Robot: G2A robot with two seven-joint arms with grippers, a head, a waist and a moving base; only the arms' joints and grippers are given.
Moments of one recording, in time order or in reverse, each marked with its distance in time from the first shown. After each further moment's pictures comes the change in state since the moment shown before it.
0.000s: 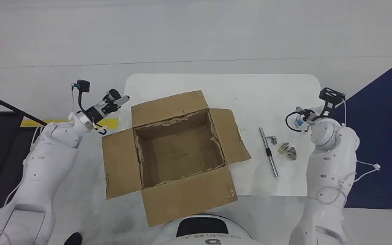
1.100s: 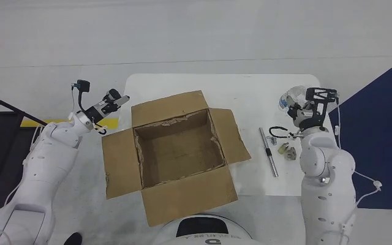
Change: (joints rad) left arm 0.000 0.000 0.000 0.000 0.000 0.000 0.000; right arm -0.377 -0.001 -0.213 -0.569 0.106 -0.117 -0.276
